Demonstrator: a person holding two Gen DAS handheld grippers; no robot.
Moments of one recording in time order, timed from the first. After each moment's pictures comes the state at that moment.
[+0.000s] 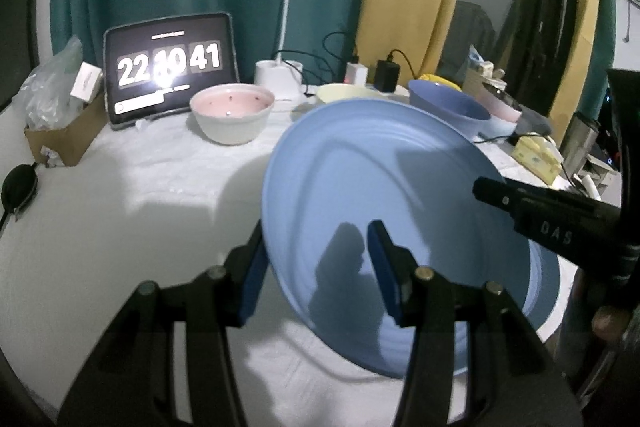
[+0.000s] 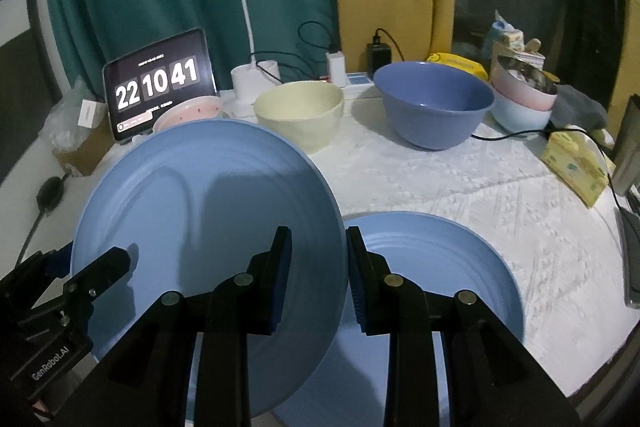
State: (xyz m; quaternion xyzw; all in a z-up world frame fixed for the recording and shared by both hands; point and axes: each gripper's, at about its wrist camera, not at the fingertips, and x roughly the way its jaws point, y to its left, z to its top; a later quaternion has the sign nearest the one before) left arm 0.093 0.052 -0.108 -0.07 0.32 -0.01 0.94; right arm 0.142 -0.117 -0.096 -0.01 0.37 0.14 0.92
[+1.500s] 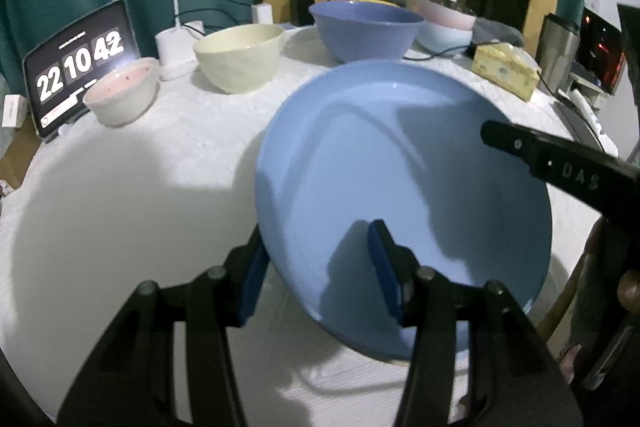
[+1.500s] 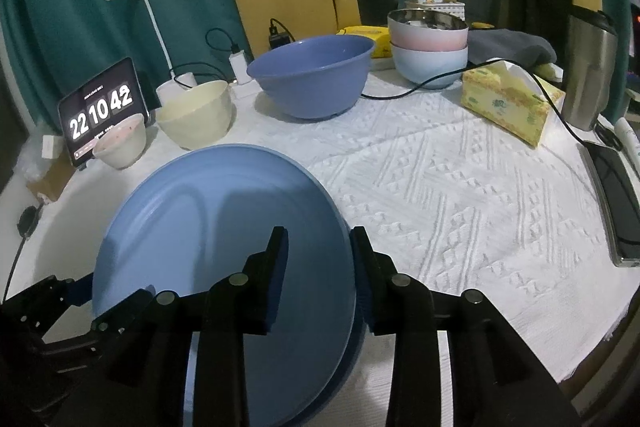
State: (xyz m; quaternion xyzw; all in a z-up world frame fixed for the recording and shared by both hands) left arm 0.124 -0.076 -0.151 0.02 0.40 -0.06 0.92; right arm 0.142 -0.244 -0.133 0.05 0.37 0.09 0.92
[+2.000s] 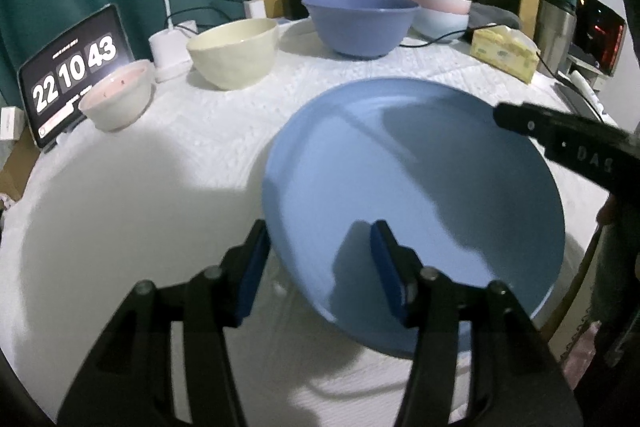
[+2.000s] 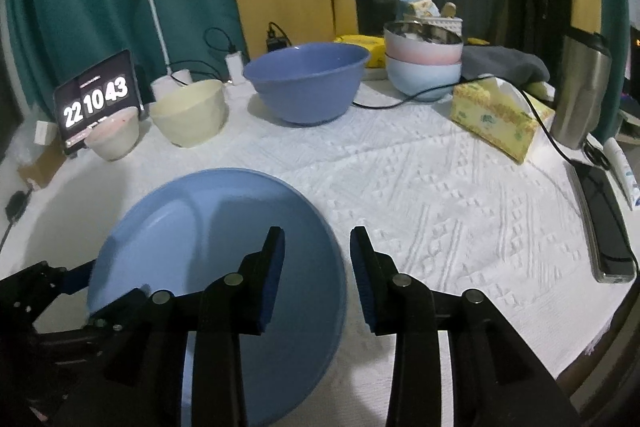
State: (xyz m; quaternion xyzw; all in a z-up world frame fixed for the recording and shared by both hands) left arm 0.126 -0.071 -0.158 0.04 0.41 -0.06 0.91; right arm 0.138 -0.246 -0.132 0.02 0.36 0.08 0.93
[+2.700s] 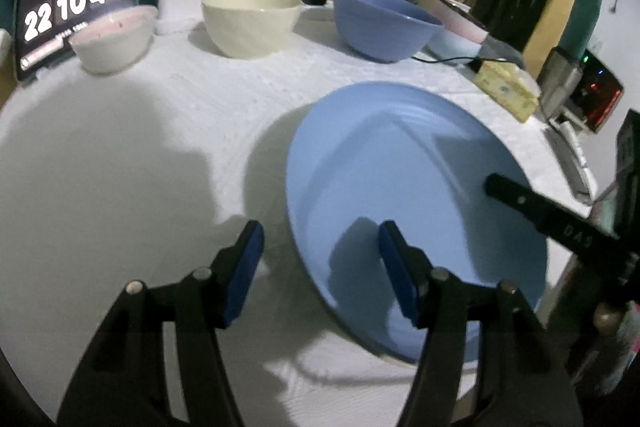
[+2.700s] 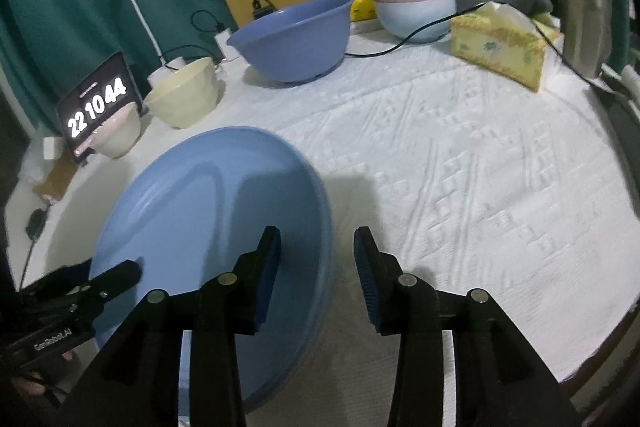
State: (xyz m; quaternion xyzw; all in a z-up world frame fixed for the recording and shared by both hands) left arm 0.136 -0.044 -0.169 -0.08 0.43 -0.10 0.89; right arm 0.138 -0.263 -0.162 0.10 0.41 0.11 0.90
